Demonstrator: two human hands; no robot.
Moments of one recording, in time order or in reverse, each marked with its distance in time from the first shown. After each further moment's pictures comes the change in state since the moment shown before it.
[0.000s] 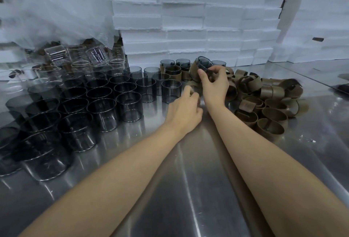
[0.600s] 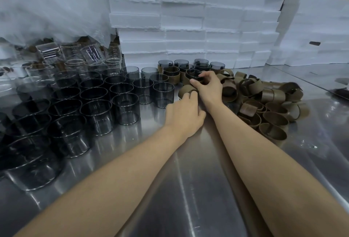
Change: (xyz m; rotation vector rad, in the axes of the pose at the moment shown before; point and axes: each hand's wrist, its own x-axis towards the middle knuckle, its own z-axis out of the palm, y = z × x) left_hand 0.005 0.001 0.010 0.129 0.056 -0.022; right_hand 0.018 0.023 0.008 -0.151 -0.189 0.072
